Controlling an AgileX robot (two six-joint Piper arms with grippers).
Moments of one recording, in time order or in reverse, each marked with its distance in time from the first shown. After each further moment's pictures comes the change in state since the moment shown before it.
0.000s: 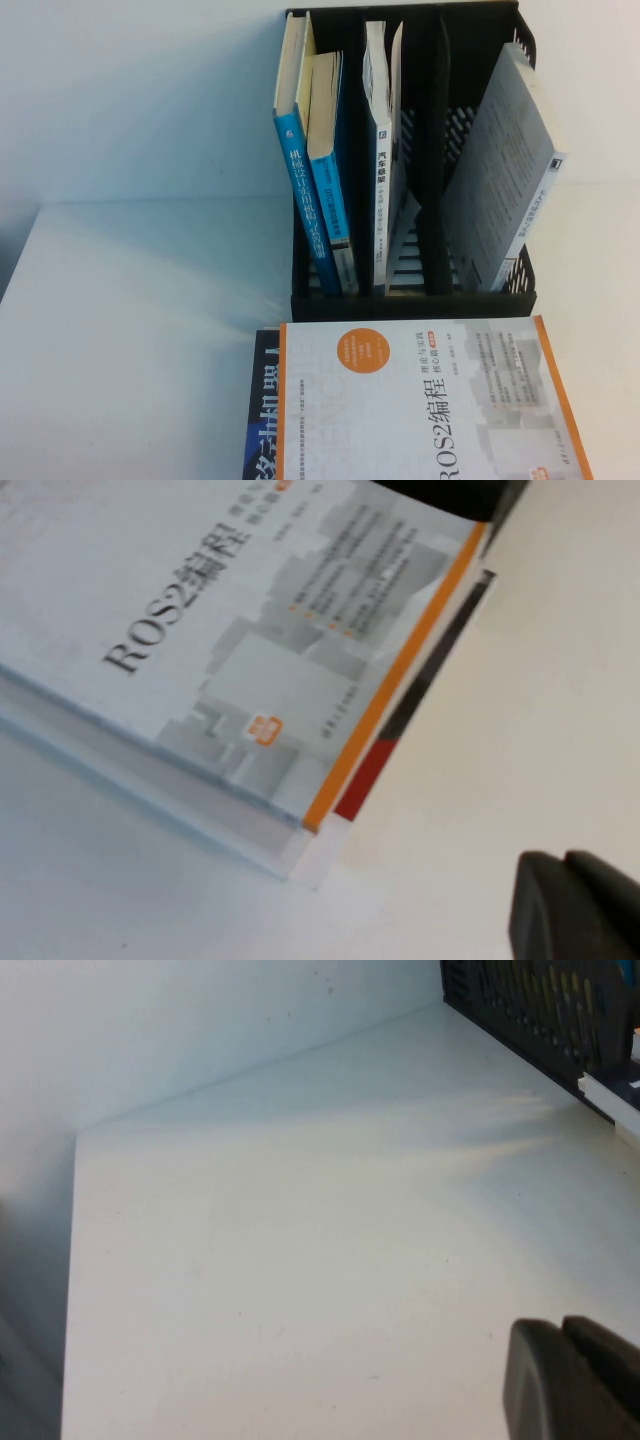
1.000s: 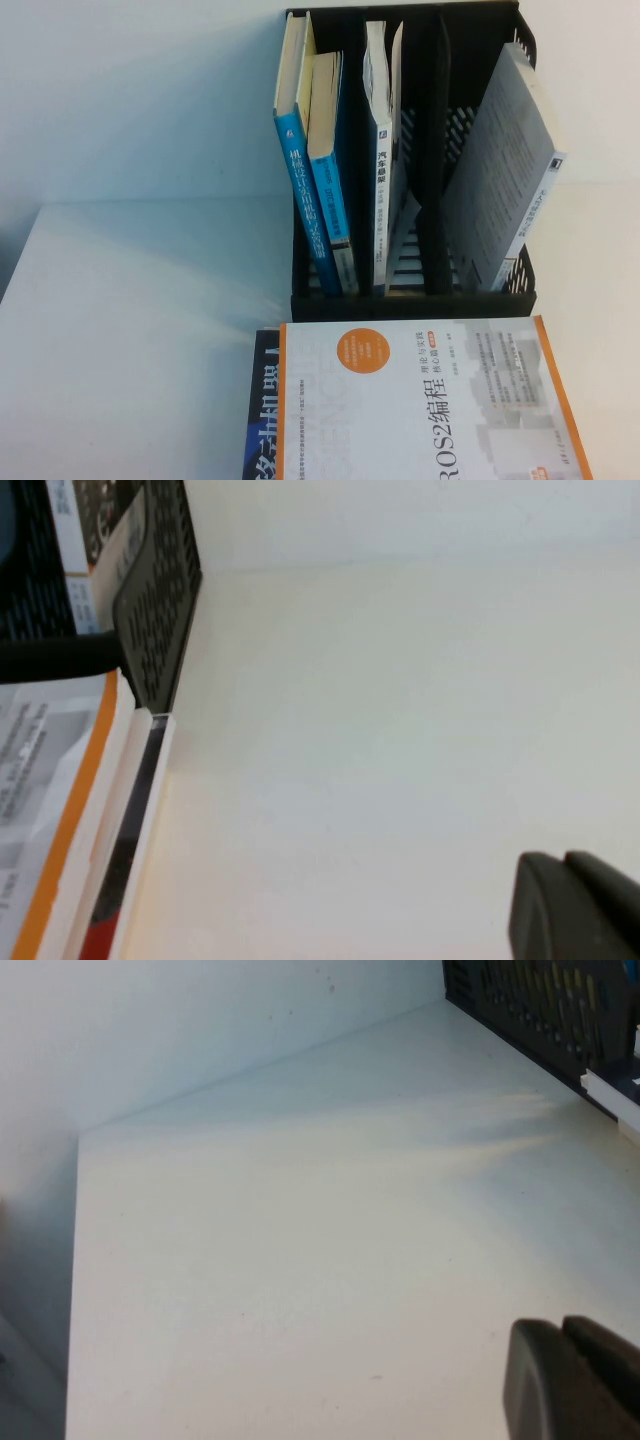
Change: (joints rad) right arm -0.612 -0.408 0.482 0.138 -0.462 -0.019; left arm 0.000 0.000 0.000 0.004 0.000 0.001
